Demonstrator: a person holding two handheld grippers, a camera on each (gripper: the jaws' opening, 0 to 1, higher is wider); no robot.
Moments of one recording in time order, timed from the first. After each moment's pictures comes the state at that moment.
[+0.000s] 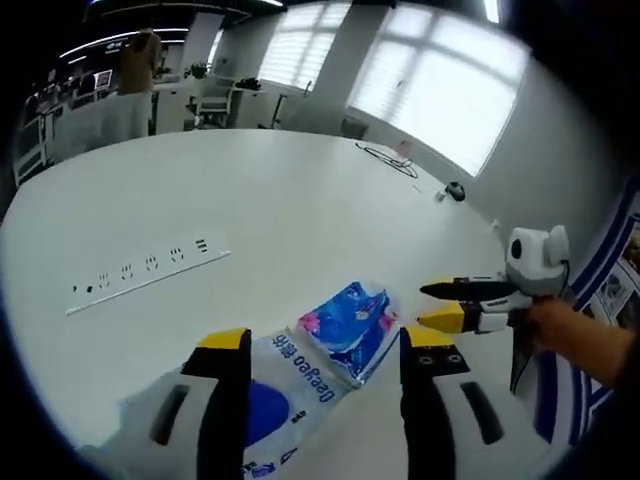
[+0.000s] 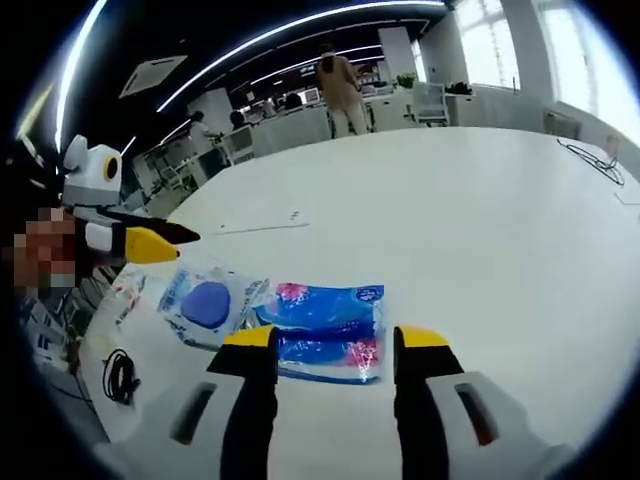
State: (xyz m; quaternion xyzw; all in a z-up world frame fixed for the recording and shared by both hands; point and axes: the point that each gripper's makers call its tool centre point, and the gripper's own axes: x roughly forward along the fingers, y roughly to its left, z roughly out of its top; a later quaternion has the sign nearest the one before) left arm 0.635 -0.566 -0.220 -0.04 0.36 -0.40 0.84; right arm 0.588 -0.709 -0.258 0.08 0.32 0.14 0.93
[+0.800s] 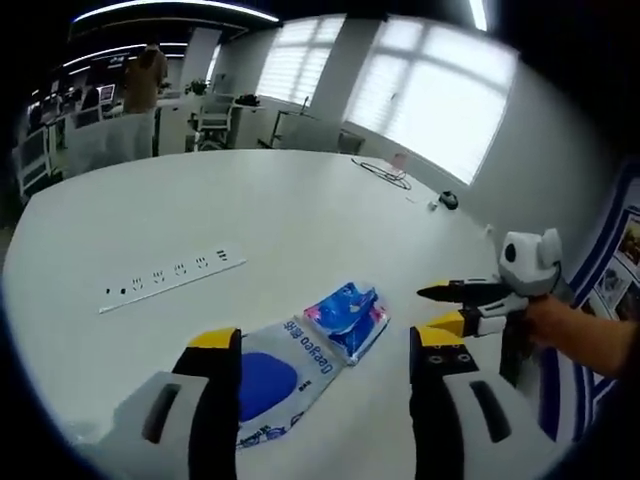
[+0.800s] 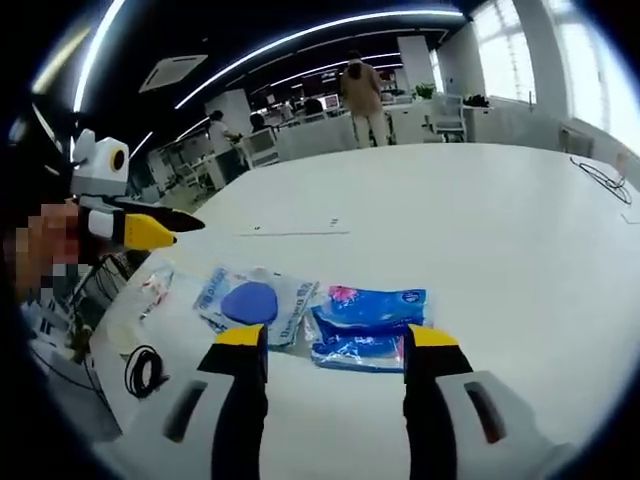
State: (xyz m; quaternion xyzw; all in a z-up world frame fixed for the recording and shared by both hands) left arm 0.601 -0.518 -0.175 -0.03 0.33 -0.41 0.85; right arm 0.558 -0.663 -0.224 0.06 0.31 0.18 0.93
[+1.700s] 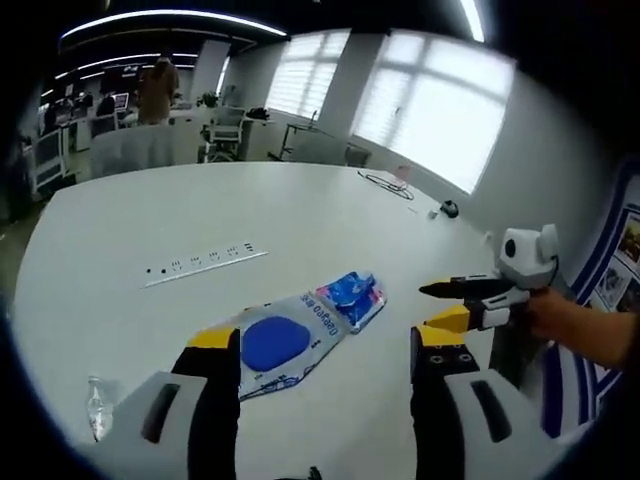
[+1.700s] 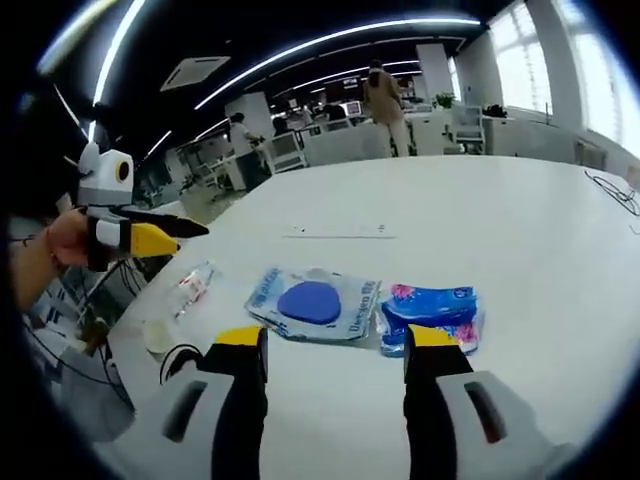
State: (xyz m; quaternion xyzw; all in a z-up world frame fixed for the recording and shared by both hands) left arm 0.555 -0.442 -0.153 -0.04 0.31 -0.39 0.87; right arm 0.516 -0.595 -0.195 0.06 0.29 0.21 0.93
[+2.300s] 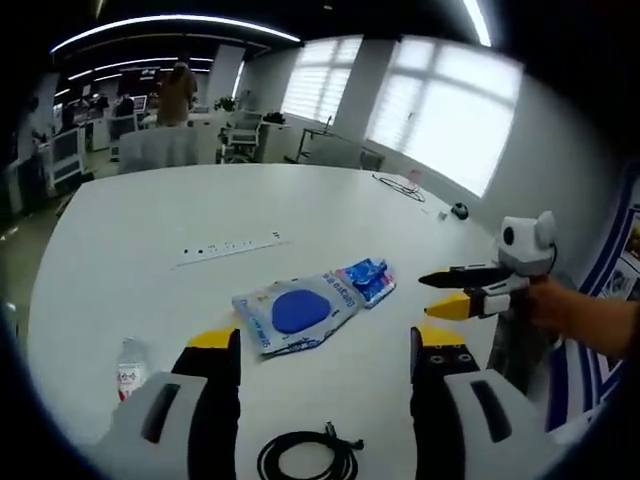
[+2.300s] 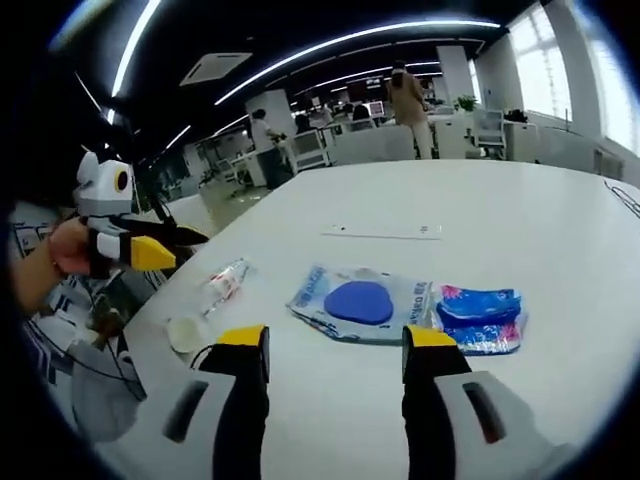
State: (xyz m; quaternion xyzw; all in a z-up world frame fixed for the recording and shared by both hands) left arm 0.514 -0.373 -0.152 -0.04 0.30 -0.35 0.89; right arm 0.496 -0.527 -0.186 0.05 0.29 0.26 0.92
